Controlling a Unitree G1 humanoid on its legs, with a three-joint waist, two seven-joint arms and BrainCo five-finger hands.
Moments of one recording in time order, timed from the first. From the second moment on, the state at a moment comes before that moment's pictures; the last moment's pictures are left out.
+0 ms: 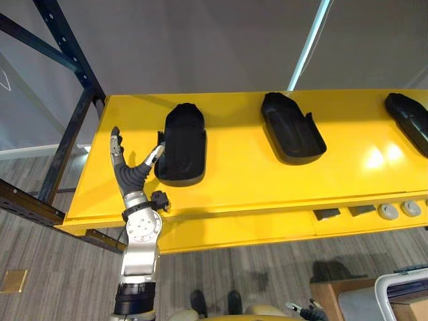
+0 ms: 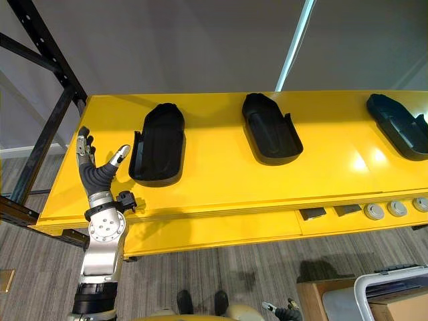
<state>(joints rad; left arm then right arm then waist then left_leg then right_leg) 0.07 0.07 -0.04 -0.33 0.41 -0.10 0.45 0.22 -0.04 -0.22 0.96 -0.01 -0.07 -0.13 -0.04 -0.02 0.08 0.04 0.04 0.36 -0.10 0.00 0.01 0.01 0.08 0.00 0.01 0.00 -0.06</state>
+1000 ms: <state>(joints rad) 0.12 0.17 -0.16 0.05 0.67 -0.07 0.33 0.18 -0.07 -0.16 1.01 -0.03 -0.06 -0.13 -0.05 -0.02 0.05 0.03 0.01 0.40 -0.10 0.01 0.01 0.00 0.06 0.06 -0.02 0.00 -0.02</state>
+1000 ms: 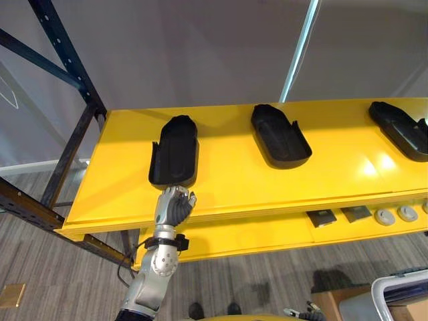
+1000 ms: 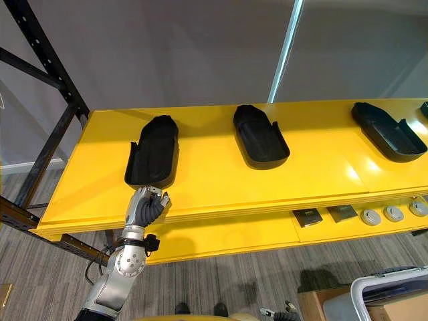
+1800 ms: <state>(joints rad) -0.04 0.17 -0.04 0.19 0.66 -0.02 0.35 0.16 -0.06 -0.18 1.01 -0.04 -0.06 -0.13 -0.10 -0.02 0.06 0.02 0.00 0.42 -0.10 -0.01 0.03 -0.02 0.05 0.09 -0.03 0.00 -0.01</state>
